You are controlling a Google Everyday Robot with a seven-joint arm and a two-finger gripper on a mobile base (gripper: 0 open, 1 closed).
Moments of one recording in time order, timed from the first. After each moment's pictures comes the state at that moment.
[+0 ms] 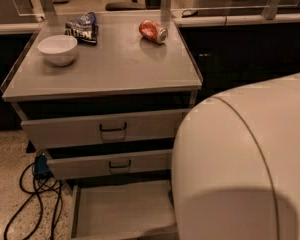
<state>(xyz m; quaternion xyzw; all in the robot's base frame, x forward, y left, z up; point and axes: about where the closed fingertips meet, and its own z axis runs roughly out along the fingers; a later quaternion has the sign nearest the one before) 0.638 -0.163 0.566 -0.77 0.57 -0.21 0.22</state>
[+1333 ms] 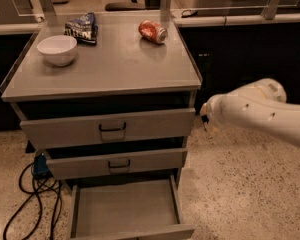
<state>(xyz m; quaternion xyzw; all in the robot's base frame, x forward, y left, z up) 0.632 -0.196 0.710 -0.77 0.54 -0.25 0.23</state>
